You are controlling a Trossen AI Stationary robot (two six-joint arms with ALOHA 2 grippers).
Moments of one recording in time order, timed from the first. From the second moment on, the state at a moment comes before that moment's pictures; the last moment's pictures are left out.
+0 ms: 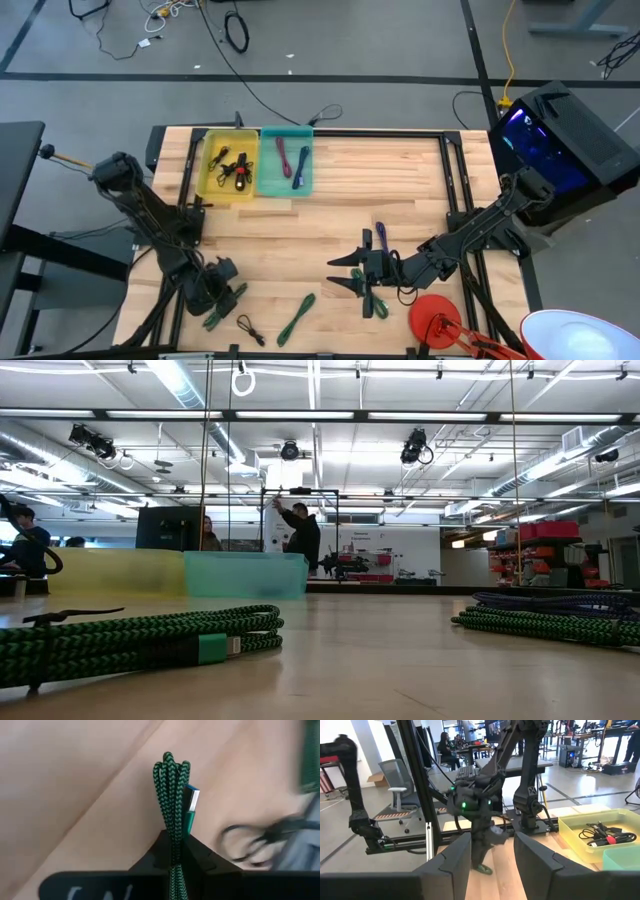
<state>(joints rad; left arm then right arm) -1.00 1.37 0.53 -0.21 -0.26 -1.70 0.61 1.55 1.11 0.35 0.61 0.17</state>
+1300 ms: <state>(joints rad) 0.13 0.78 0.53 -0.18 -0.34 -0.44 0.60 1.55 1.11 0.38 0.61 0.13</state>
